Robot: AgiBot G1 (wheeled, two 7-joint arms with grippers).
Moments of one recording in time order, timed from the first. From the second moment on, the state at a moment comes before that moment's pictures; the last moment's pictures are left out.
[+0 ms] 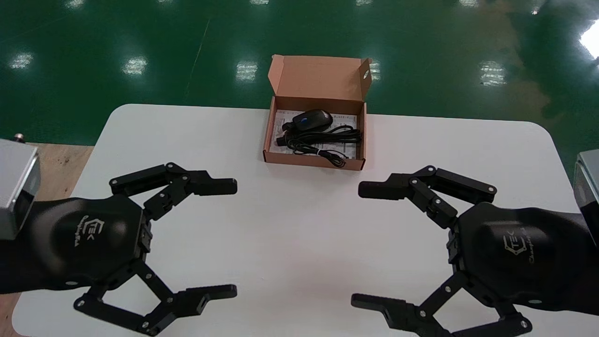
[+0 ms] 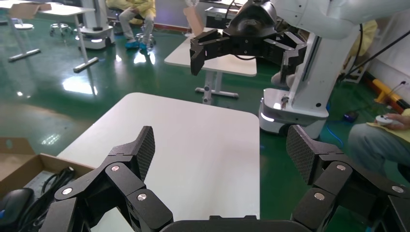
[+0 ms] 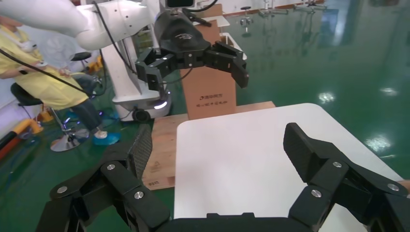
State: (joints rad) left arm -1.06 0.60 0.27 -1.31 0.72 1.51 -0.19; right arm 1.05 -0.61 -0.27 1.32 -0.71 -1.51 0.20
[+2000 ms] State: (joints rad) left arm -1.08 0.61 0.28 -1.28 0.73 1.49 -0.19; right arm 1.07 -0.61 -0.28 1.28 -0.73 -1.50 0.19
